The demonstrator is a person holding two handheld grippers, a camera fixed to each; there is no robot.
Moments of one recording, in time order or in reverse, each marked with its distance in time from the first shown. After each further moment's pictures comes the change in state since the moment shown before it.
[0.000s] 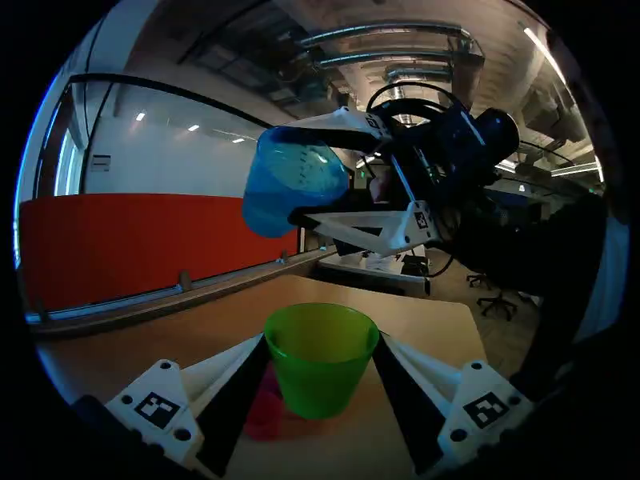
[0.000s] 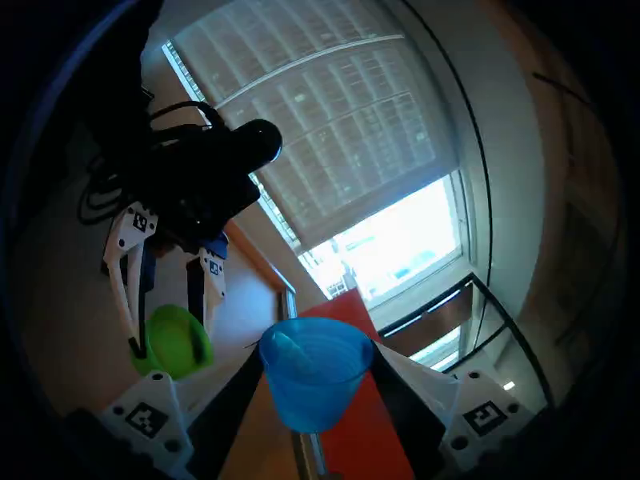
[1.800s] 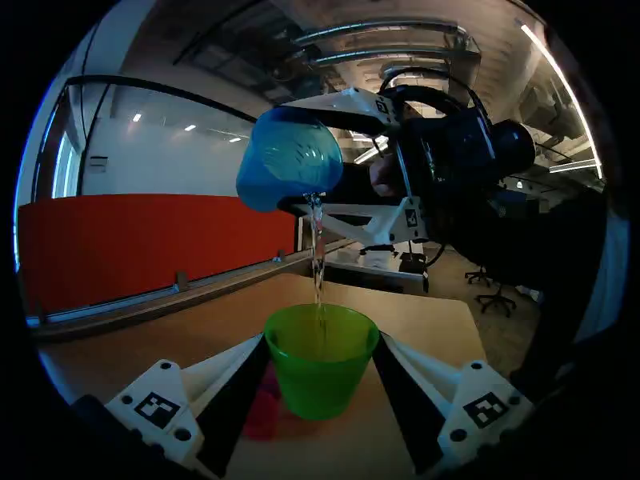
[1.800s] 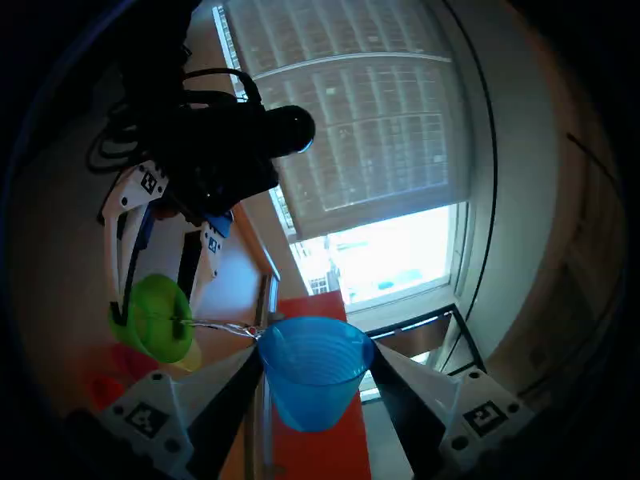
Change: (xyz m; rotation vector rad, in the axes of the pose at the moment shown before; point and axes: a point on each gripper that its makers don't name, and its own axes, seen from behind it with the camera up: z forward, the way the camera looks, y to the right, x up) left arm -0.003 0.007 0.003 -0.009 -0.008 0.010; right arm 0.008 0.014 0.000 -0.035 -0.036 -0.245
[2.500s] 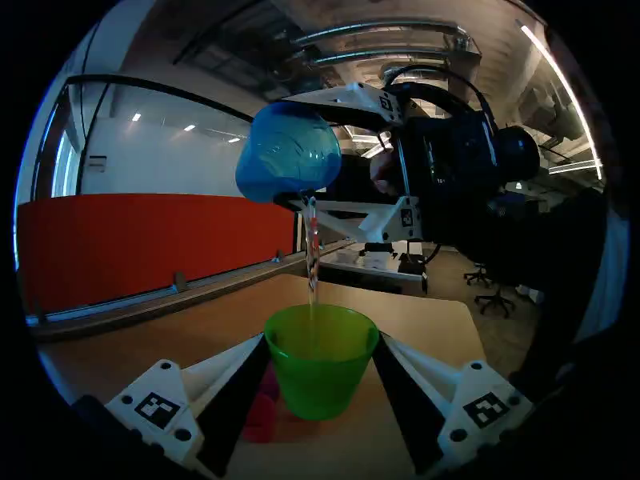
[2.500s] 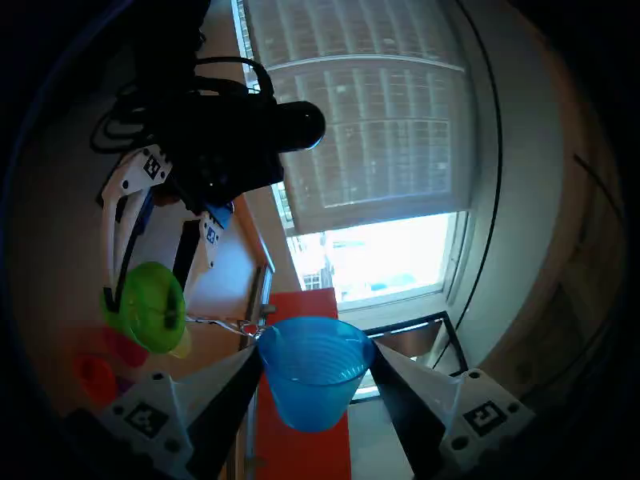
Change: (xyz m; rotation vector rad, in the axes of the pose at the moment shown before) left arm 0.000 0.001 0.004 -0.005 0.003 -0.002; right arm -0.004 0.006 -0.001 -0.018 -0.019 -0.081
